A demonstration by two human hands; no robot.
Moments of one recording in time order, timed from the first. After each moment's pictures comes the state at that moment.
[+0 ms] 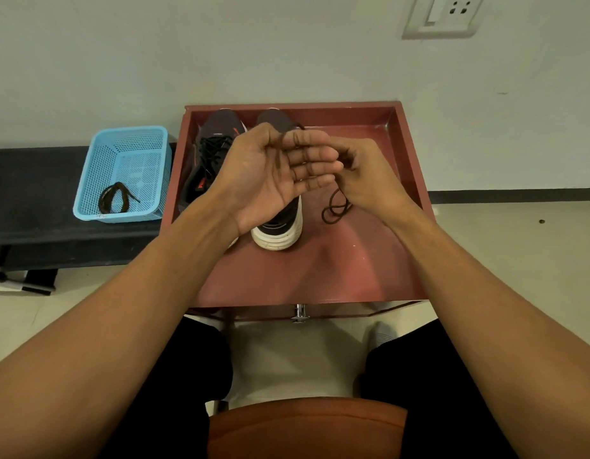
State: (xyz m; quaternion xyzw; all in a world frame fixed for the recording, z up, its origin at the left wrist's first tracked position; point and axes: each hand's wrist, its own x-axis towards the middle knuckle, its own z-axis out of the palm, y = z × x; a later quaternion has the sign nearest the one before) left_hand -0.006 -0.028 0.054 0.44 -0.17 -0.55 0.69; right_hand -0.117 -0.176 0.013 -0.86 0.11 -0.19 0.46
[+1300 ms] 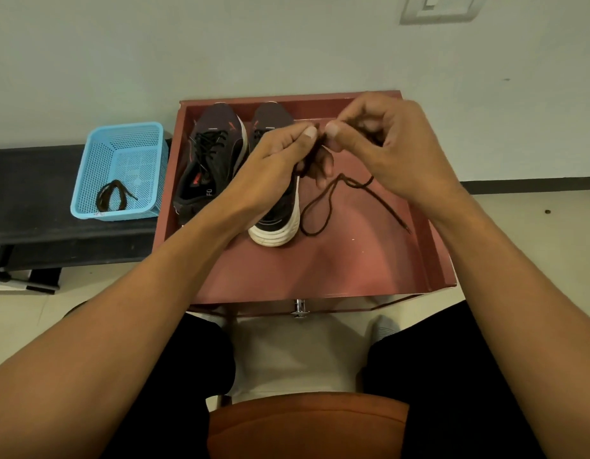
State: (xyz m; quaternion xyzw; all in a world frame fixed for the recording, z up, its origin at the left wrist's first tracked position) left_hand -0.011 -0.038 0.034 0.60 -0.43 -0.35 0.57; right_hand -0.148 -0.183 0.055 -0.86 0.14 -0.23 0.44
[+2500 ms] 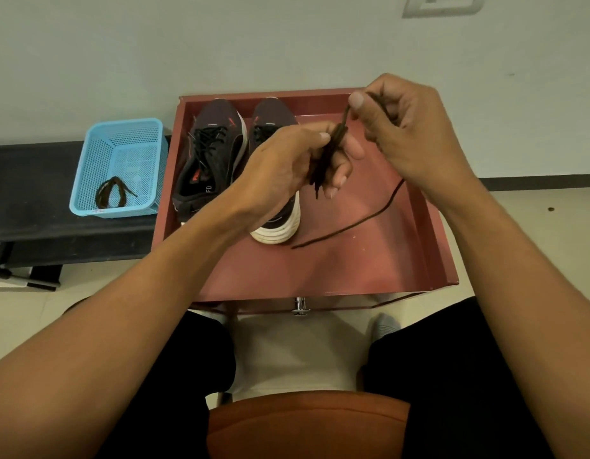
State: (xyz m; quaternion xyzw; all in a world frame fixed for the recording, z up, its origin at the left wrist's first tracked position) left_hand -0.027 -0.036 0.052 0.52 -0.44 -0.45 0.58; right_hand -0.146 -0.195 0.057 -0.84 0.17 -0.26 0.45
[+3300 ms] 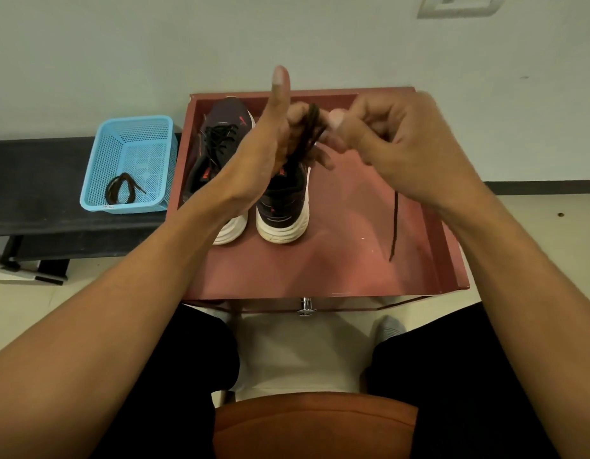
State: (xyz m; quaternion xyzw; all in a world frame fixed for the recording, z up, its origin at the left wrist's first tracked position) left_hand -0.003 -0.026 0.058 0.63 -0.38 -0.39 0.55; right_hand -0.147 -0.159 0.079 -0.85 0.12 -0.21 0.47
